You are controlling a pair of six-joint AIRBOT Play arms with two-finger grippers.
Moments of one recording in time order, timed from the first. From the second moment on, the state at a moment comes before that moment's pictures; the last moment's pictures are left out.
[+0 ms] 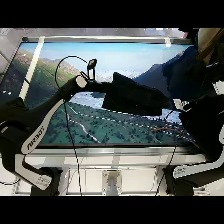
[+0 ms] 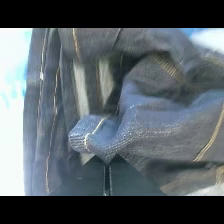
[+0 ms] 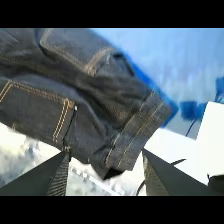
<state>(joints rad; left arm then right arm) -0.42 -1.70 1.41 0.93 -0.65 -1.38 -0.44 -1.62 1.82 -1.01 1.60 1.21</state>
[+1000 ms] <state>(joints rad) -0.17 -1.49 1.41 0.96 -0.93 -1.38 -0.48 -1.74 1.28 -0.83 1.36 1.21</state>
